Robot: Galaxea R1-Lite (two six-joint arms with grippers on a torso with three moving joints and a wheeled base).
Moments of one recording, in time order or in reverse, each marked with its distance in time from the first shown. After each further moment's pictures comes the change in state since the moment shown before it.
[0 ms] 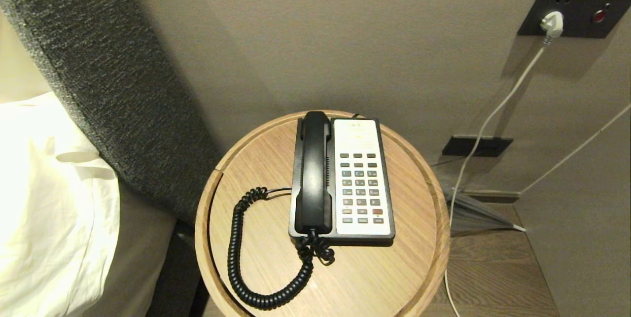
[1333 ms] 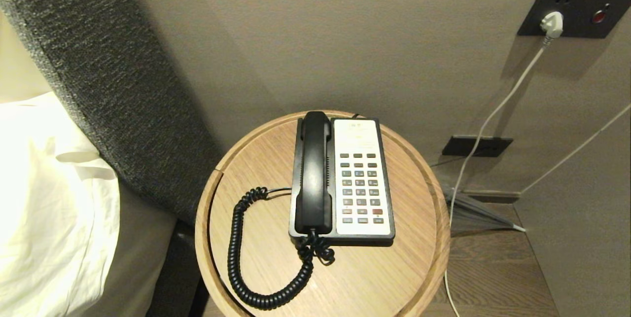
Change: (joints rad) left arm -0.001 0.000 0.003 0.001 0.000 0.001; right arm -0.155 -0.009 0.059 0.034 0.107 -0.143
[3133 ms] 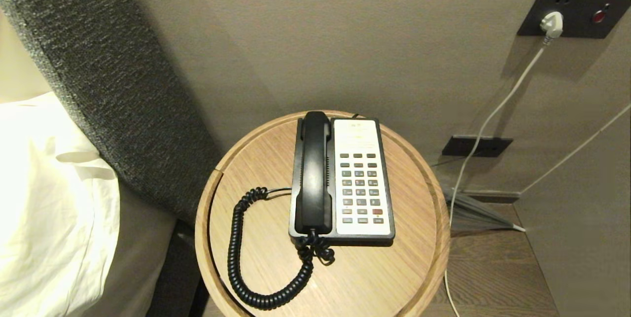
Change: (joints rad) left arm 0.001 0.000 0.000 0.000 0.000 0.000; right arm -0.050 -0.236 -0.002 0.045 0.002 -0.041
